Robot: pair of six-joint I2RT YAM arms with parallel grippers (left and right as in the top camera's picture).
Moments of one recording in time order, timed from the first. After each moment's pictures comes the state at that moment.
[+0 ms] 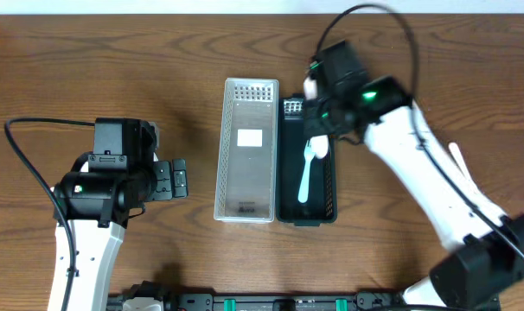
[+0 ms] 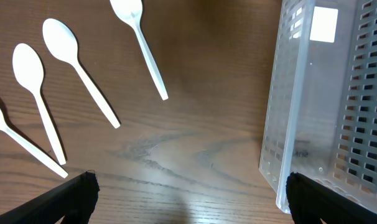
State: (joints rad) left arm -0.05 1.10 1.08 -1.15 0.01 -0.12; right arm 0.50 1.72 1.54 -1.00 -0.01 0.36
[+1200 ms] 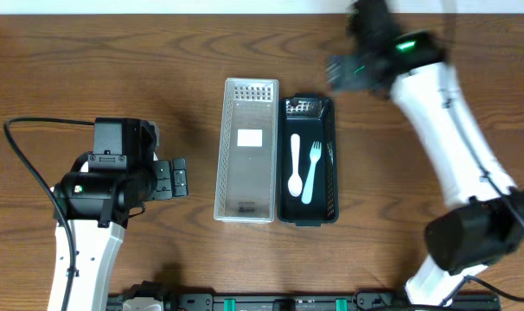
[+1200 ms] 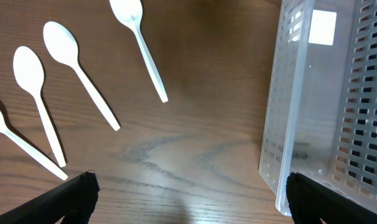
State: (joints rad) left arm -0.05 1.10 1.08 -1.15 0.01 -0.12; right arm 0.20 1.86 1.90 -1.08 0.10 0.16
